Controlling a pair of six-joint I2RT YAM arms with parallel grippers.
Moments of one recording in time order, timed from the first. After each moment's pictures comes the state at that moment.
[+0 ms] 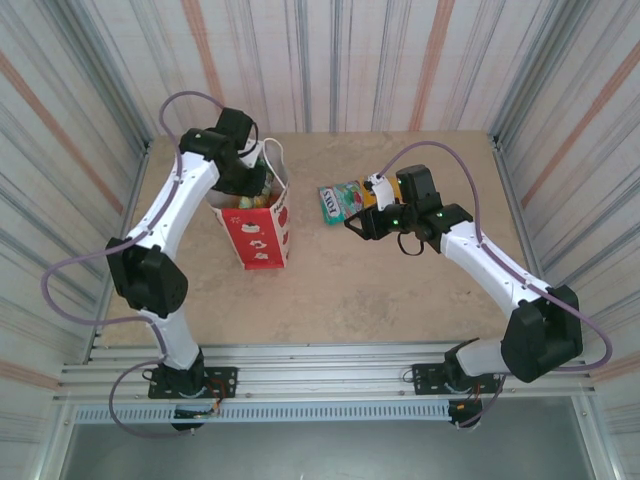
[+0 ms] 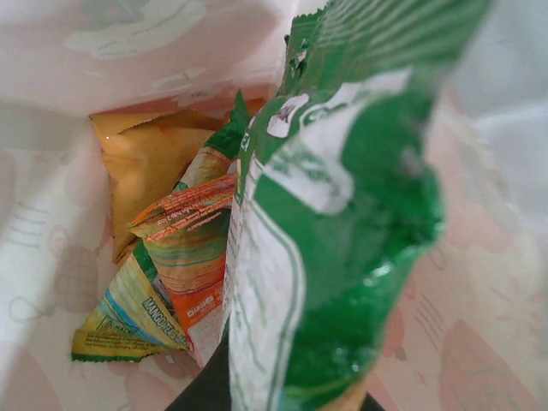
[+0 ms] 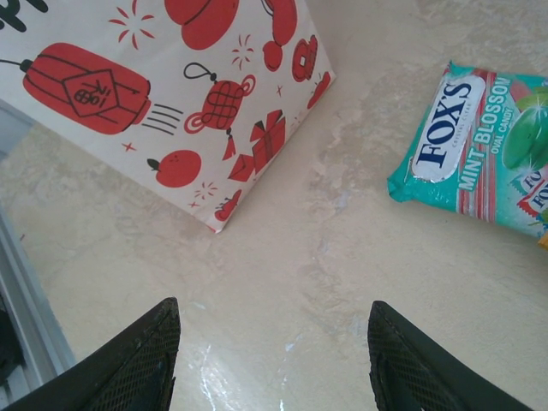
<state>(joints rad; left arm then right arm) -0.33 1.82 1.88 -1.23 0.06 -0.08 0.43 1.37 1.07 -0.44 -0.47 0.07</state>
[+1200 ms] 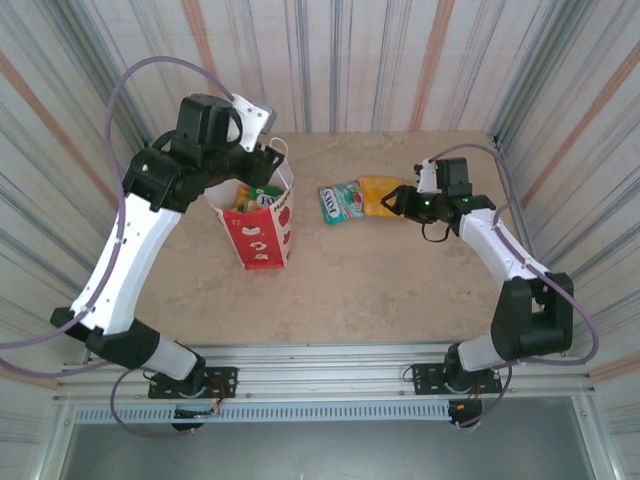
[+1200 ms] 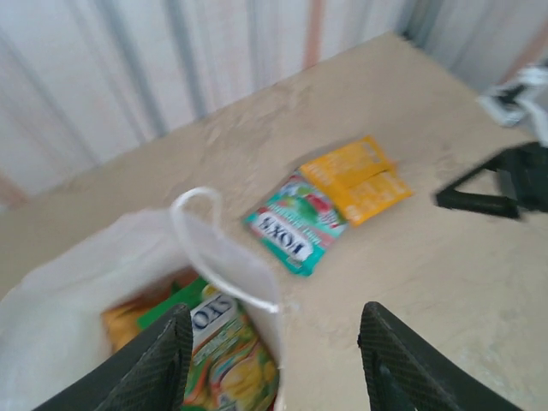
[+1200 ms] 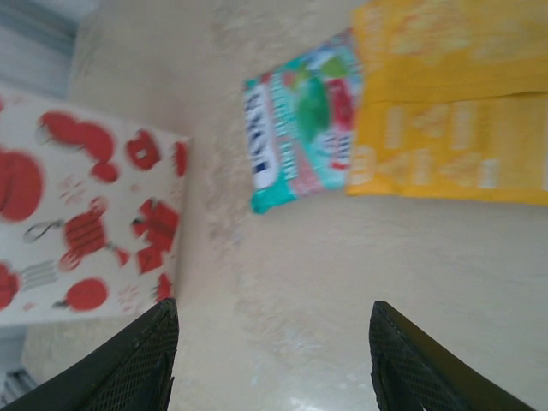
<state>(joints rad) -0.54 1.48 1.99 -1.07 0.06 0.06 0.12 1.48 1.09 -0.44 -0.50 0.43</state>
